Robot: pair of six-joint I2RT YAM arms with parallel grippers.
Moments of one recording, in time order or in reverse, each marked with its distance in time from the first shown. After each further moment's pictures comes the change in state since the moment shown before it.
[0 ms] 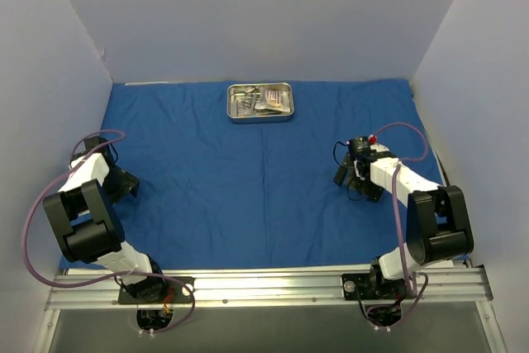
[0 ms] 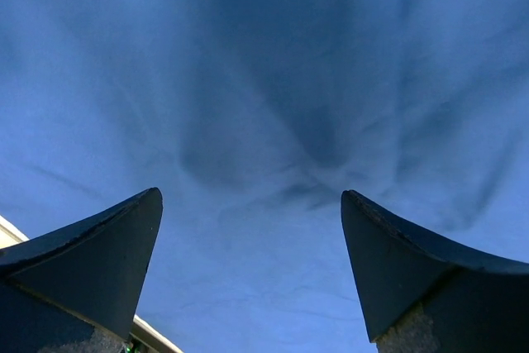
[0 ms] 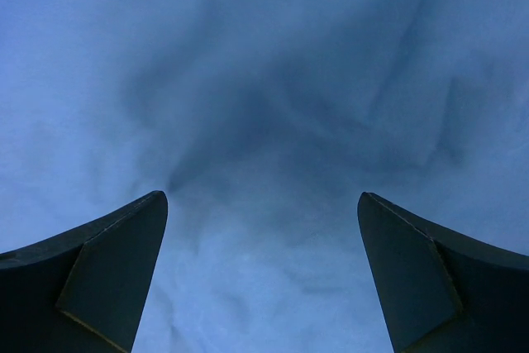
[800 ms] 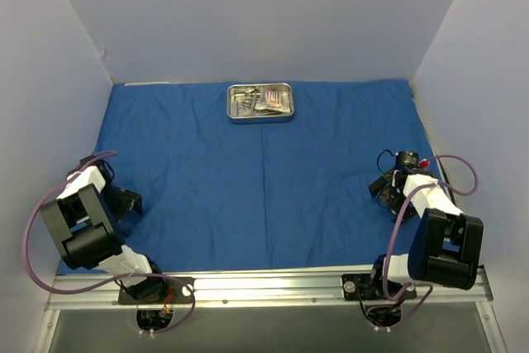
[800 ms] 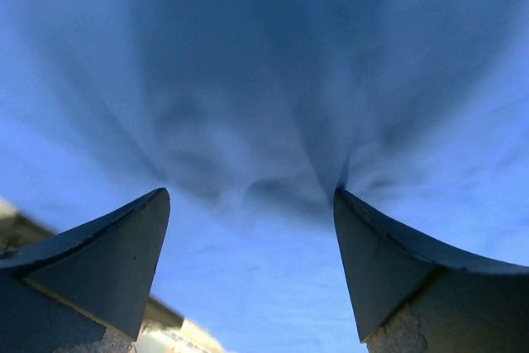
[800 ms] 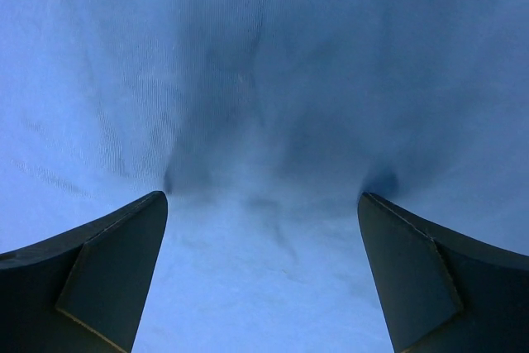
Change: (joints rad) left arm 0.105 -0.031 -0.144 -0.046 0.133 -0.099; right arm -0.409 -0.148 -0.157 -0.033 -0.104 0.066
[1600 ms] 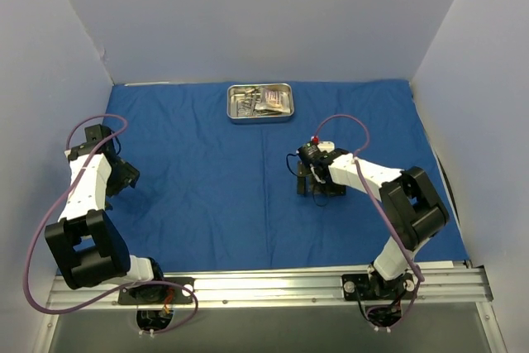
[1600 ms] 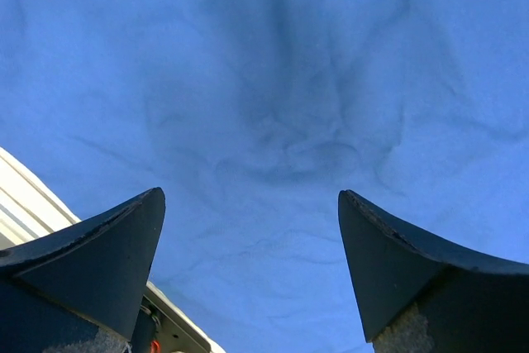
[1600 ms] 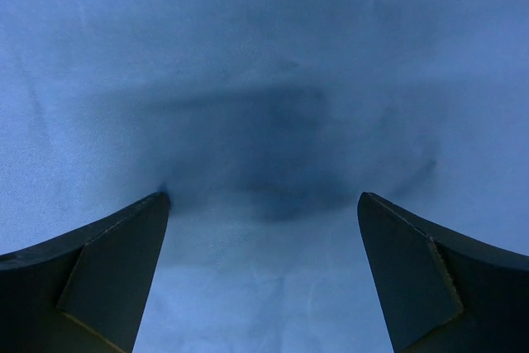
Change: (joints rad) left arm -0.183 -0.158 0.212 -0.114 -0.184 0.070; right arm 0.780 0.316 0.304 0.000 0.146 -0.156
